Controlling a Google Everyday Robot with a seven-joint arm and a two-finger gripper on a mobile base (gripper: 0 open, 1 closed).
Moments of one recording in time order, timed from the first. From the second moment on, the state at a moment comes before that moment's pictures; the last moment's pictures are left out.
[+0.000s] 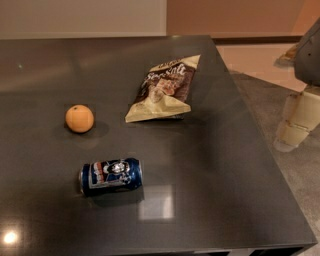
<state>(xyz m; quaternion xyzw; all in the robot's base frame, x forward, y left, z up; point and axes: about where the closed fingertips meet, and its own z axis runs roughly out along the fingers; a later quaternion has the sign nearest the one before) 0.438 -0.217 0.976 -0.60 0.78 -0.03 0.16</state>
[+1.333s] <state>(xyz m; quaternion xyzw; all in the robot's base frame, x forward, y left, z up) 0.457 -0.146 0.974 -0.65 0.74 0.01 0.16</state>
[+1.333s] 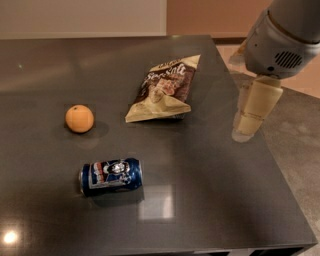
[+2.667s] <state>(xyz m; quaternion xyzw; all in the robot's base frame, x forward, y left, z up) 0.432 -0.018 0.956 -0.72 0.68 0.07 0.15</state>
